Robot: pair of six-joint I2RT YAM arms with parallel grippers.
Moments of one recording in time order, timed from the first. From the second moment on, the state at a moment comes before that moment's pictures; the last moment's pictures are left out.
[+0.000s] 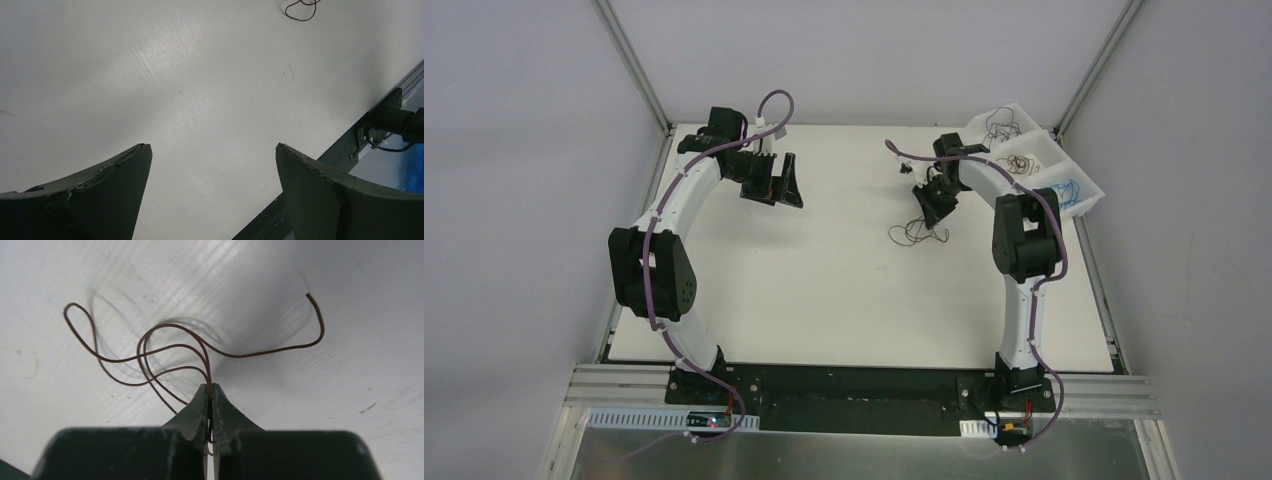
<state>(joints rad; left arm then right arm) -0.12 1.74 1.55 -0.86 0.60 0.05 0.26 2.16 1.70 -0.92 -0.28 -0.50</state>
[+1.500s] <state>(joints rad) -0.12 1.80 1.60 -0.90 0.58 0.10 -0.25 2.32 2.39 -0.76 -0.40 -0.76</state>
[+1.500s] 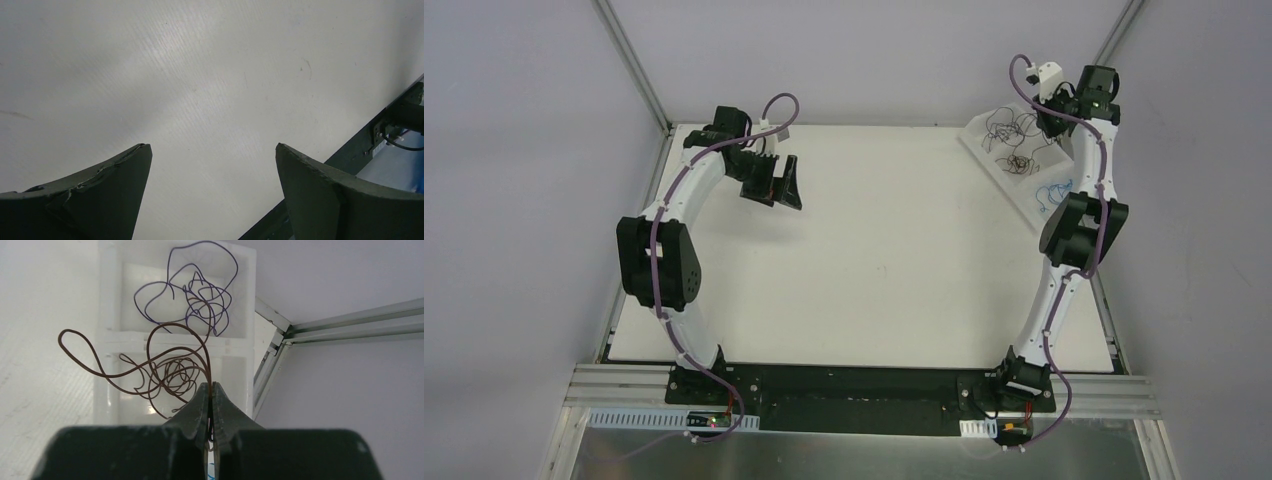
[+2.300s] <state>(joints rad) -0.12 1.82 1.60 -0.95 0.52 0.15 -0.24 2.46 2.27 -0.65 -0.30 -0.91</state>
